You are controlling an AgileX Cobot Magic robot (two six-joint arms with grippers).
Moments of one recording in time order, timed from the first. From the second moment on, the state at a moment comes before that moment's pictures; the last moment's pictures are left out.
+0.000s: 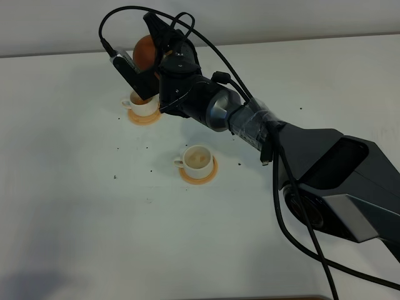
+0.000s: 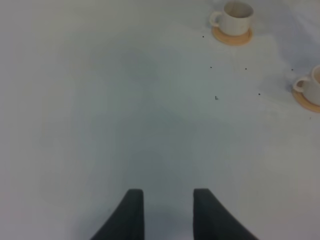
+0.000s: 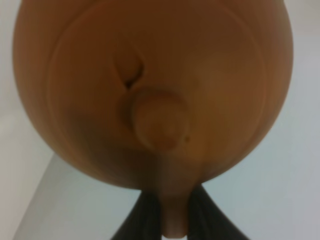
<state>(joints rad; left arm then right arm) 0.03 0.01 -0.51 -0.01 1.07 0.01 0.91 2.68 -2.41 -1.18 0.61 -0.76</state>
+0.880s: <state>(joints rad) 0.03 0.01 -0.51 -0.01 1.07 0.01 0.91 2.68 -2.41 -1.25 0.63 -0.77</state>
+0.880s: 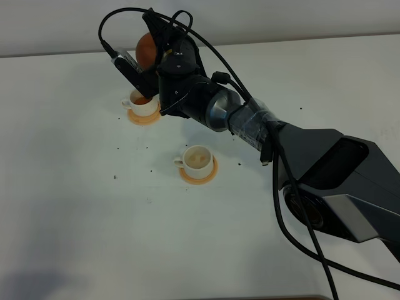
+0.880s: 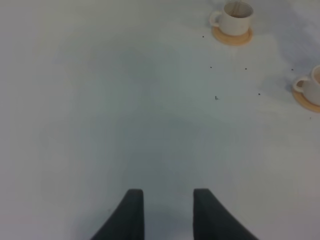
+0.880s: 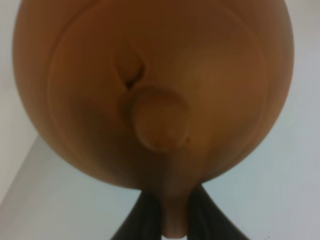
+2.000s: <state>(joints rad) 0.03 0.01 -0.51 -0.01 1.07 0.01 0.91 2.68 -2.41 -1.35 0.65 -0.77</state>
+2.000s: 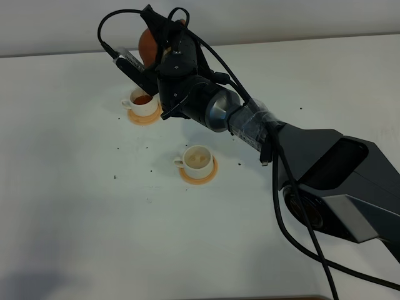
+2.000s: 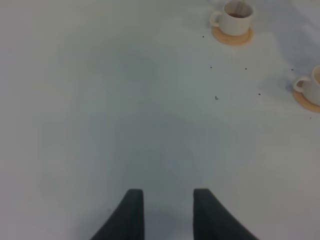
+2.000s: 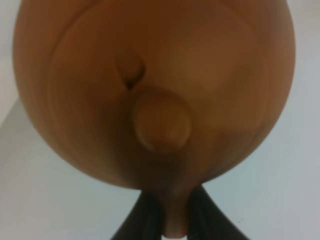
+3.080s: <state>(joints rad) 0.03 0.01 -0.51 -0.01 1.07 0.01 0.92 2.68 -2.41 -1.41 0.63 -0.77</state>
